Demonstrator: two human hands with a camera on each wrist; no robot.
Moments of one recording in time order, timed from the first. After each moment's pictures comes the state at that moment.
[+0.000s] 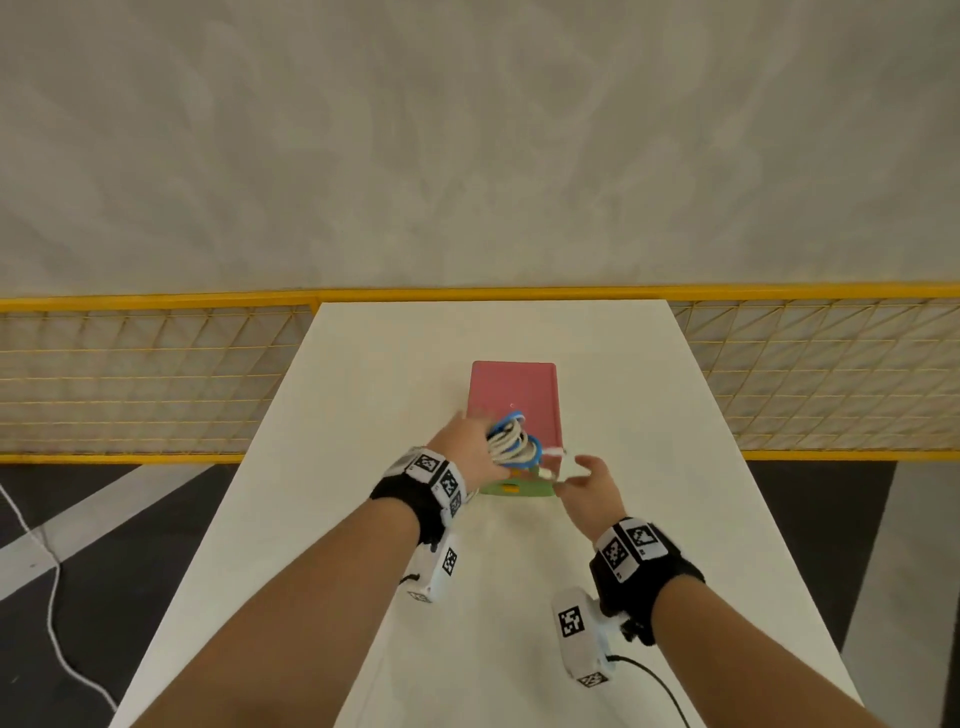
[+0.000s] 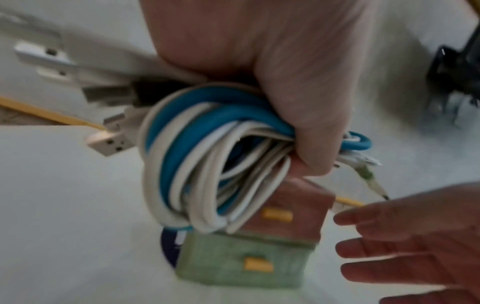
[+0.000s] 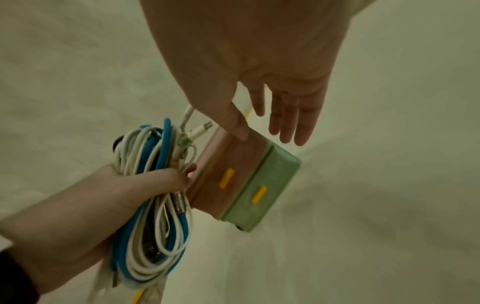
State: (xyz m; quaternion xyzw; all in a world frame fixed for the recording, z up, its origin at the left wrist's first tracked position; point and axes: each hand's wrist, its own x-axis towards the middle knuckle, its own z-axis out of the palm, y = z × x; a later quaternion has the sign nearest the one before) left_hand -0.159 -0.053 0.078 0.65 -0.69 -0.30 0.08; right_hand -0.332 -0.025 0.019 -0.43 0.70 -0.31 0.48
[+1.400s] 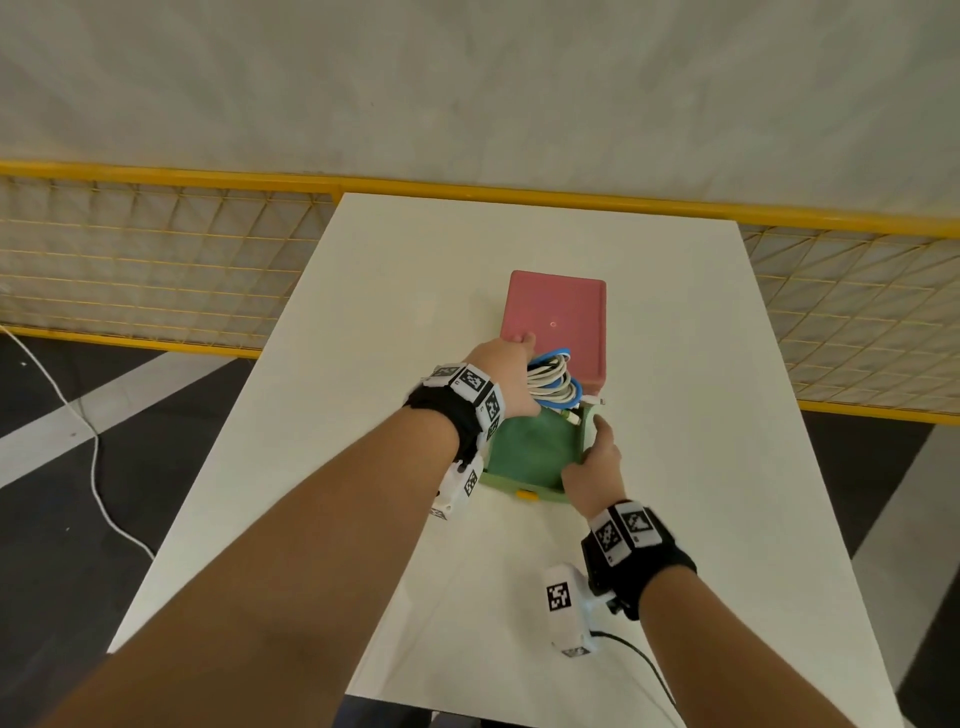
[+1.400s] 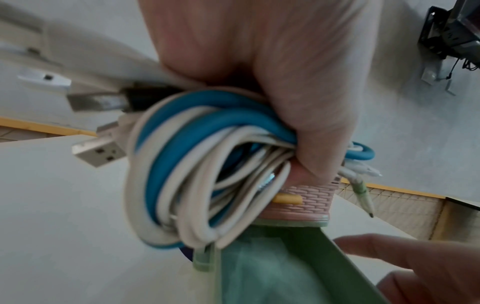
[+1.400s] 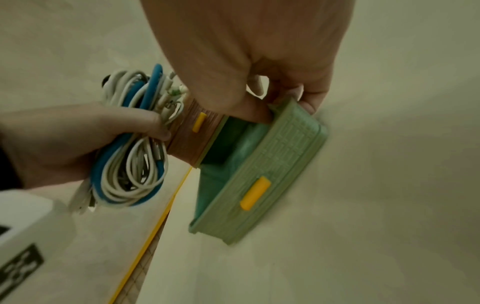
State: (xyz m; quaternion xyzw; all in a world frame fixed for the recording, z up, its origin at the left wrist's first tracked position) left_hand -0.159 -0.056 0.072 0.62 -0.75 -0.22 -0.05; right_hand -0.303 0.010 -0.022 -0.47 0.72 -0.25 0.45
